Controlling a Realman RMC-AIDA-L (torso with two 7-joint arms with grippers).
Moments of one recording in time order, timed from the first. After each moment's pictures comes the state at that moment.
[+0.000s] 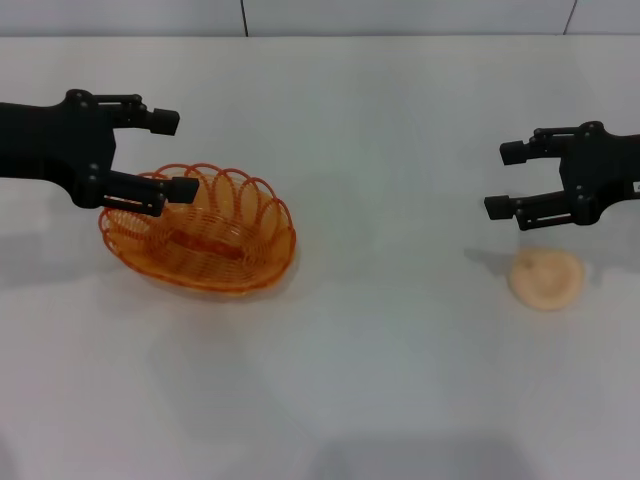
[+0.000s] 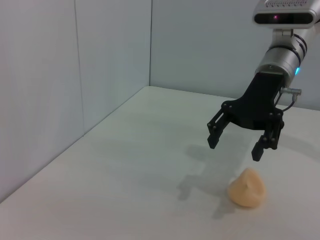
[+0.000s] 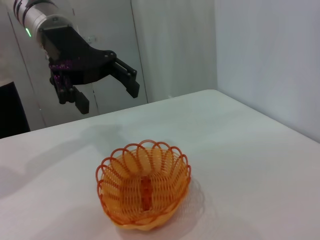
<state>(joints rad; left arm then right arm) -0.58 -1.91 0.72 0.88 2.04 1.78 -1.48 0.58 1.94 -0.94 -0.79 -1.89 -1.53 1.48</state>
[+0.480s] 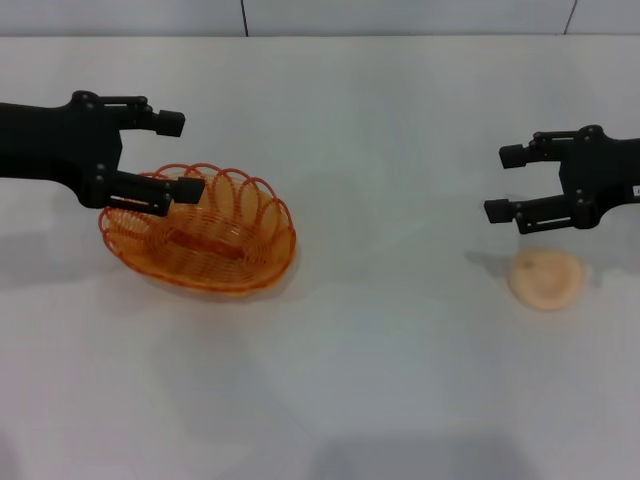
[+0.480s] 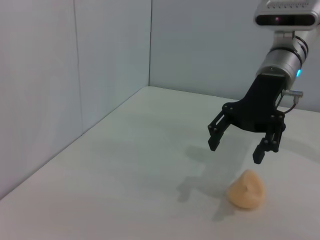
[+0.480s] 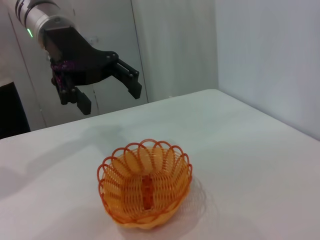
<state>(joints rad) -0.59 -1.92 0.72 0.88 2.04 1.78 -1.49 0.58 1.95 -0.94 -0.79 -1.89 -1.53 1.48</state>
